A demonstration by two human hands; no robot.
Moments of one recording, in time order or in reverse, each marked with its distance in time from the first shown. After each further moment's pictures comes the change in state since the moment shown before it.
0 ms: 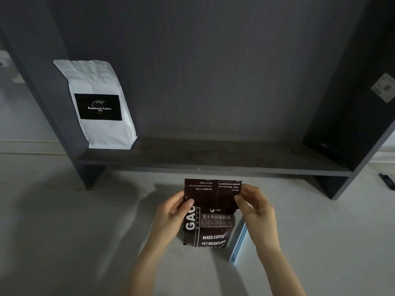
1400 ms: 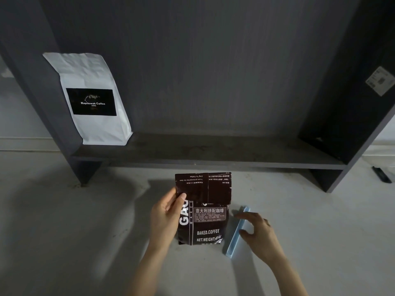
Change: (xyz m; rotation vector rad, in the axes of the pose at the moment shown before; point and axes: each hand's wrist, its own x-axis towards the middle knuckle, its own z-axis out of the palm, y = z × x) left_hand -0.001 -0.014 0.007 -0.021 0.259 0.034; right_hand -0.014 0.061 -0.040 -0.775 -0.278 0.114
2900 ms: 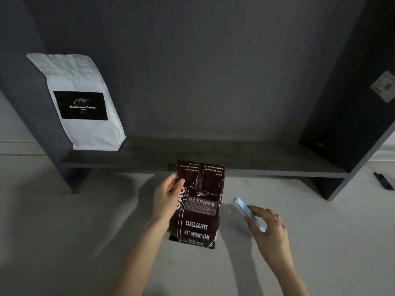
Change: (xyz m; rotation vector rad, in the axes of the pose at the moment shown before) left_hand 0.062 0.002 0.021 0.142 -0.046 -0.083; right_hand 0.012 -0.012 -0.025 0.138 0.348 -0.050
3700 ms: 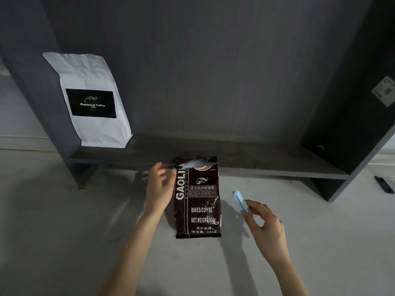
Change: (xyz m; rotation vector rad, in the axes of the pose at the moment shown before) left_hand 0.009 0.006 -0.023 0.125 0.164 0.021; right_hand -0.004 -0.022 -0.001 0.128 -0.058 0.002
